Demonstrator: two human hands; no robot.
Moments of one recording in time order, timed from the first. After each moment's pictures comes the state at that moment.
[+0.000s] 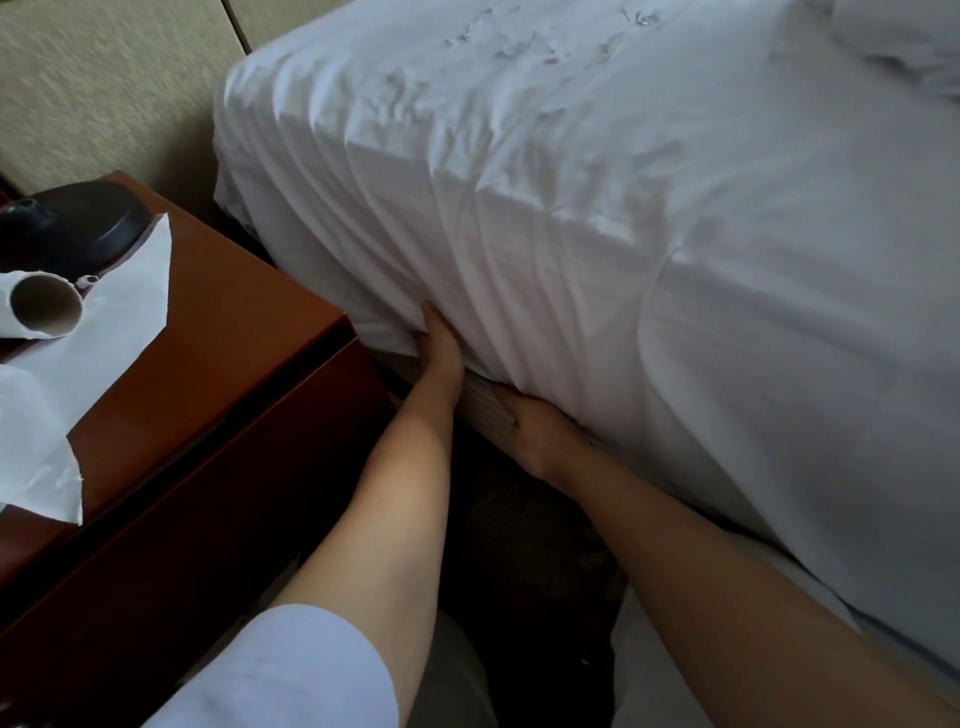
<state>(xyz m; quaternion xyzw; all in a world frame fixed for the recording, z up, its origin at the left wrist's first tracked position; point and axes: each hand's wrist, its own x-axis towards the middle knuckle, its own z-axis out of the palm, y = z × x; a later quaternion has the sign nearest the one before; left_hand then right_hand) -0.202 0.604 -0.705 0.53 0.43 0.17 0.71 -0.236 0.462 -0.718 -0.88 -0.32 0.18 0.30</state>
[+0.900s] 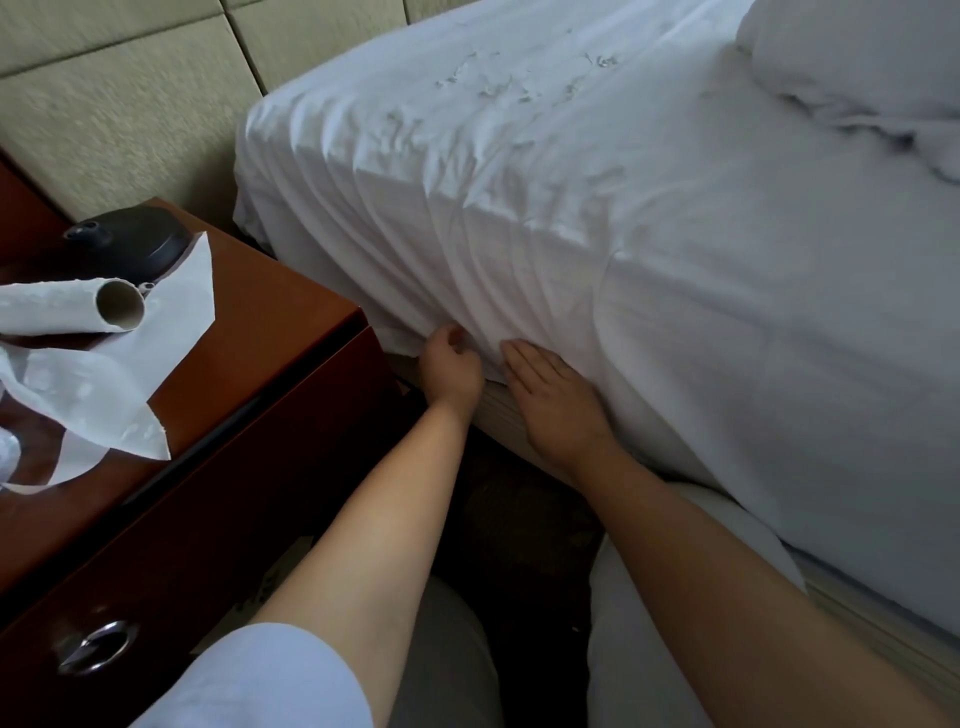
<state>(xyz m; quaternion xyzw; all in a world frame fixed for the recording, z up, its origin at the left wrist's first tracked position) -0.274 0.548 -0.654 0.76 0.34 0.22 0.51 -0.264 0.422 -0.662 -0.87 -0.47 -0.14 0.04</state>
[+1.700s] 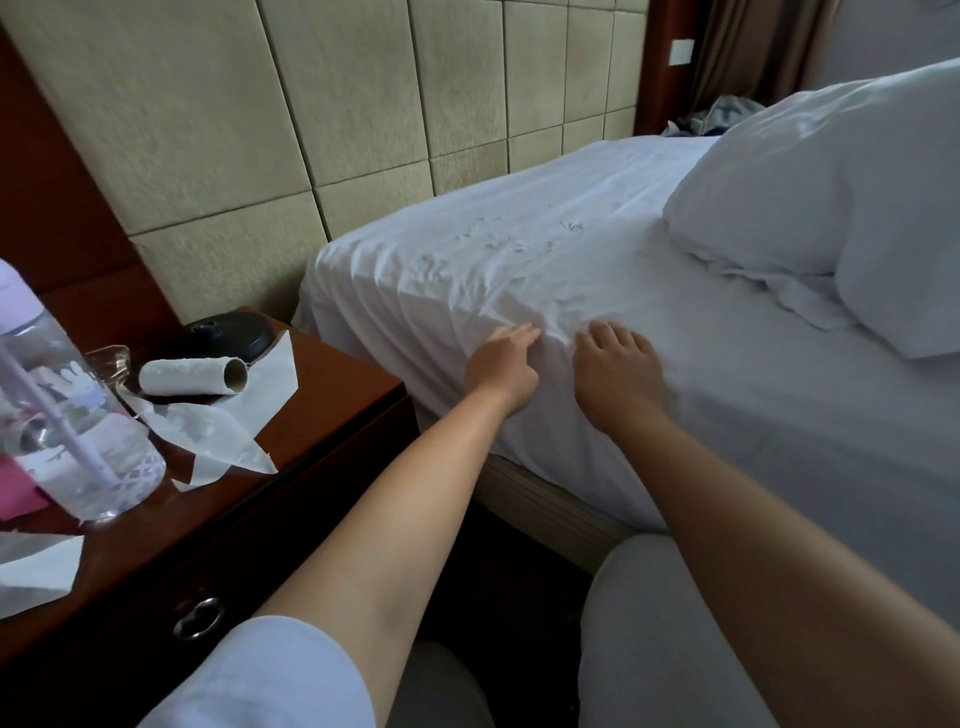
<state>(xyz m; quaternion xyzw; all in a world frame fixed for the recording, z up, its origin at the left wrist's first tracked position) -0.300 0.502 -0.510 0.96 0.07 0.11 0.25 -0.271 0.366 -0.523 -0.95 -0.23 -0.21 0.04</state>
